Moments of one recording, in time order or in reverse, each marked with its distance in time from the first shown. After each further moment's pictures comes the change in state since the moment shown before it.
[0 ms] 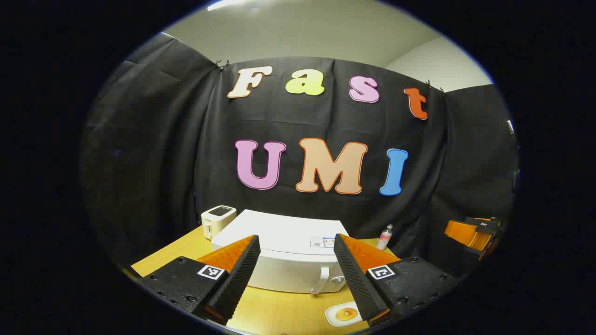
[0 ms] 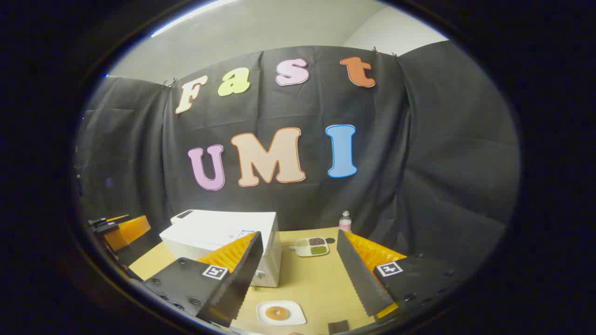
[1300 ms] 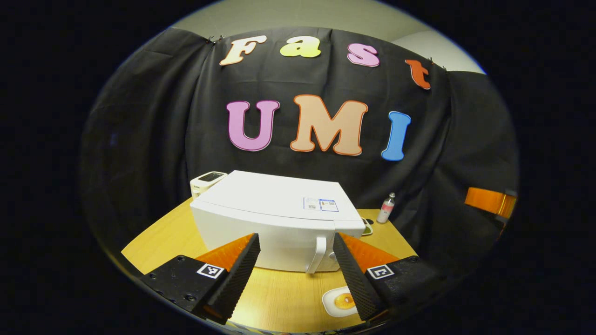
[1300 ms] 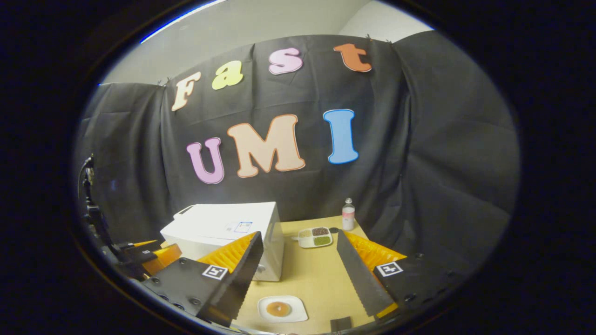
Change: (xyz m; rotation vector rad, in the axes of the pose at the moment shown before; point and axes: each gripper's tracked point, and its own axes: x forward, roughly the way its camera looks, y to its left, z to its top) left arm 0.032 -0.017 -0.116 0.026 0.230 -0.018; right arm 0.014 -0.021 -0.030 0.051 0.082 0.015
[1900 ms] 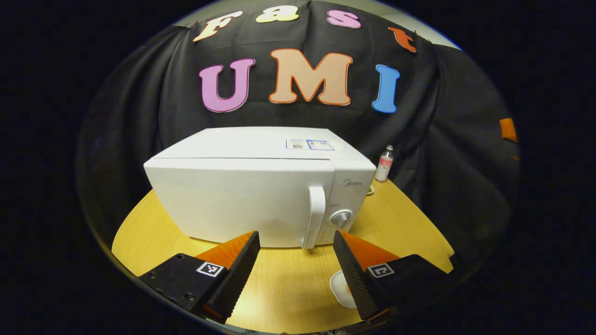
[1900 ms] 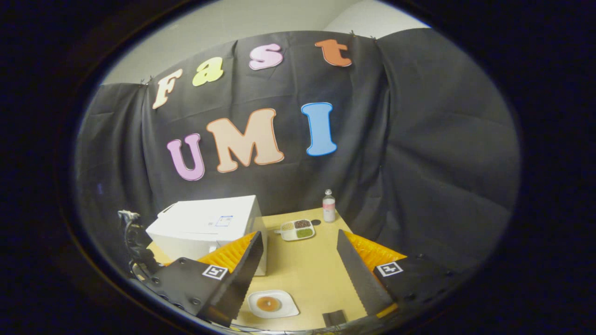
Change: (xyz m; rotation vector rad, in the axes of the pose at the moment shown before) left arm 0.068 -0.014 -0.118 0.093 0.212 -0.089; right arm -0.012 -0.032 -0.017 0.023 0.030 -0.135
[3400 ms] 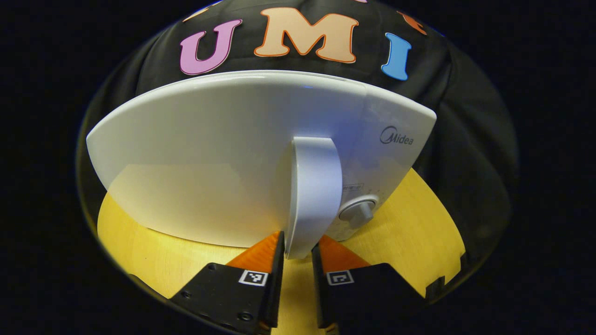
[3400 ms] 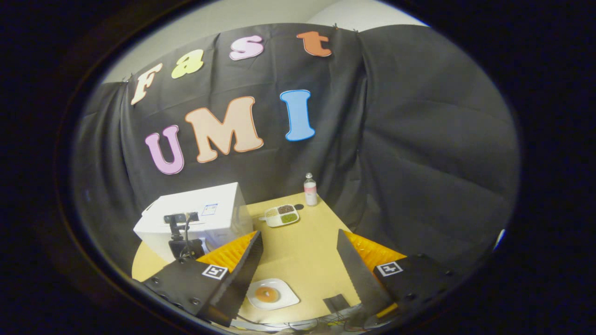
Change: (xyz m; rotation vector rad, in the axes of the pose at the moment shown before) left arm 0.101 -0.018 -0.049 -0.038 0.188 -0.025; right arm -0.021 -0.004 -0.034 0.039 0.069 -0.139
